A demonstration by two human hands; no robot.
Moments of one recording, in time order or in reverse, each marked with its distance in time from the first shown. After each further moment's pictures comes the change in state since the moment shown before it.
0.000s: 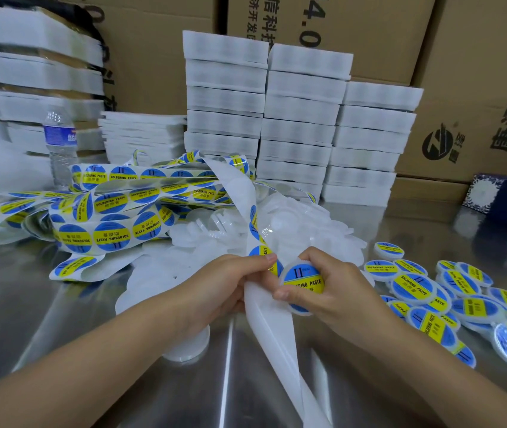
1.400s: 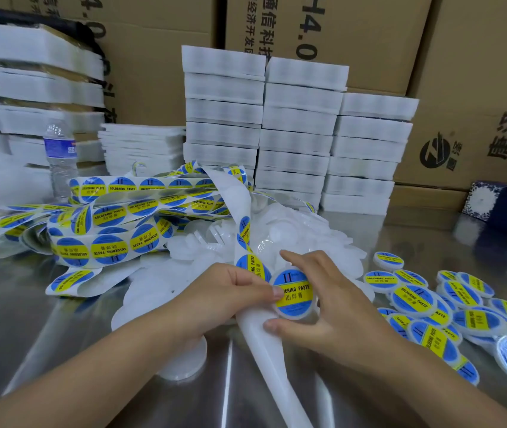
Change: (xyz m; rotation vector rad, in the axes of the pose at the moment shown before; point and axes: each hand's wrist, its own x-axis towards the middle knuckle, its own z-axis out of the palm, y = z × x) left_hand 0.008 -0.008 -0.009 0.233 0.107 0.081; right_hand -0.003 0.004 -0.001 -0.255 -0.054 -0.155
